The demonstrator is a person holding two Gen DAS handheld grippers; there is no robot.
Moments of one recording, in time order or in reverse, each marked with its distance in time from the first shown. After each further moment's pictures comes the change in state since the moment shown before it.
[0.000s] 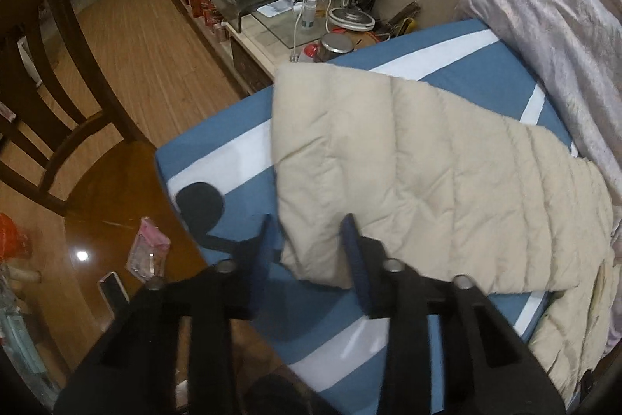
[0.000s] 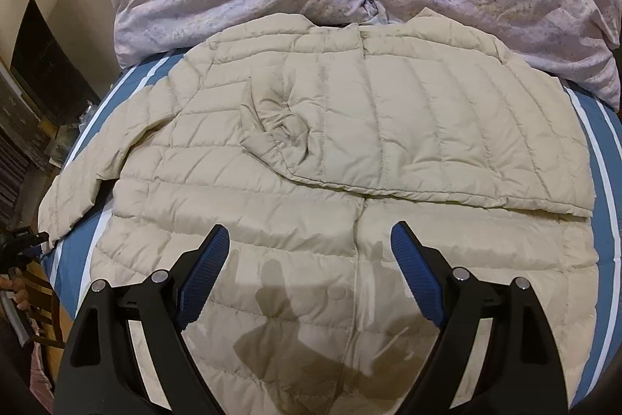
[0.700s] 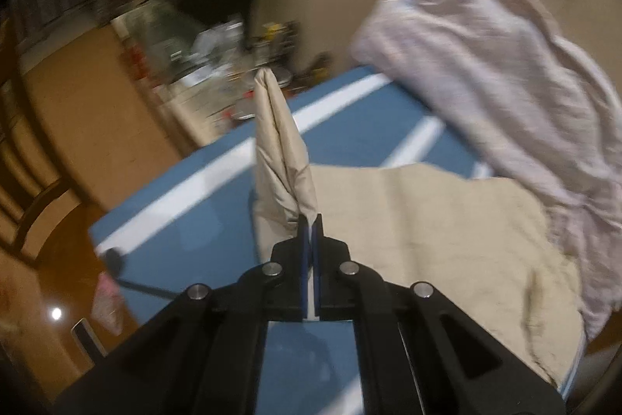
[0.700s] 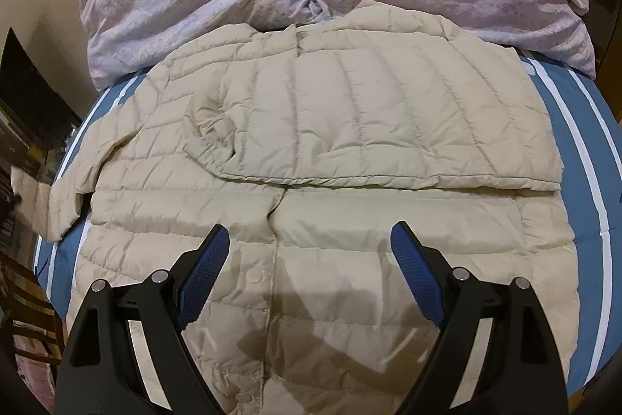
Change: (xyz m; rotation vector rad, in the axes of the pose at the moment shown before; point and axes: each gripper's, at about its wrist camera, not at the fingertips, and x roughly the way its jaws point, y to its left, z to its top) left arm -0.078 -0.123 0.015 0.164 -0.182 -0.202; right arm -0.014 -0.053 -0.009 0.102 -0.018 -0.033
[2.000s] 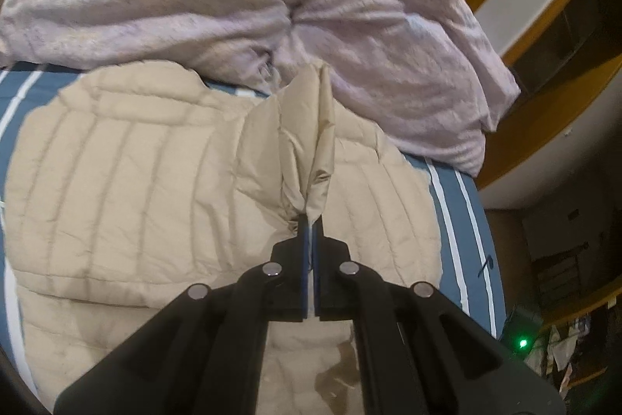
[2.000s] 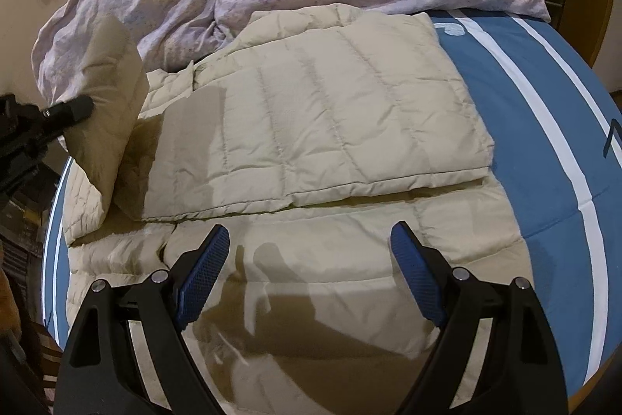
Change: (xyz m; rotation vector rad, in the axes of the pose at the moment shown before) left arm 0.005 -0.366 -0.159 0.520 0.294 -0.601; right arm 0.001 -0.098 0.005 0.208 -0.022 -0.036
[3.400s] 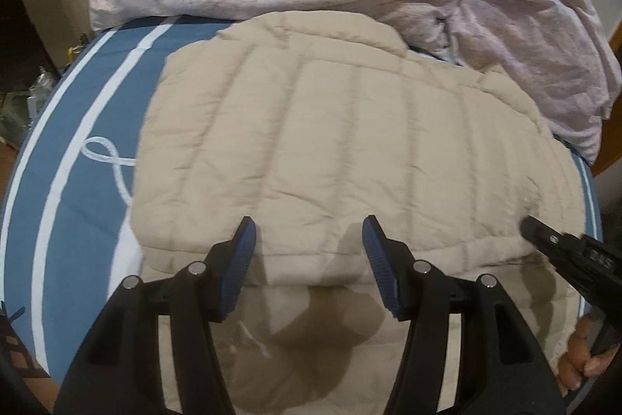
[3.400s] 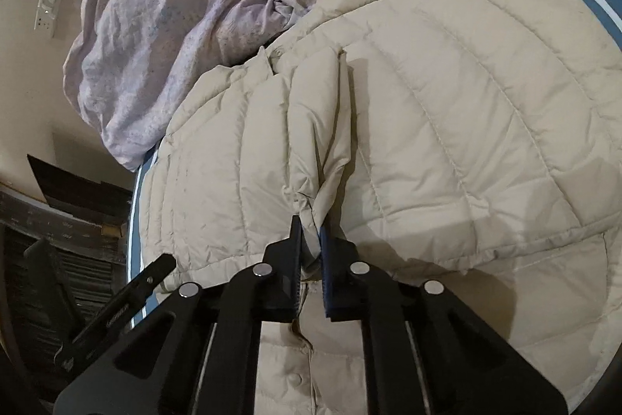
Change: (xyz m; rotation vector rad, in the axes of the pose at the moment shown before) left arm -0.016 0.140 -0.029 -0.055 0.051 0.419; right arm 0.059 0.061 0.039 0.141 0.167 0.319
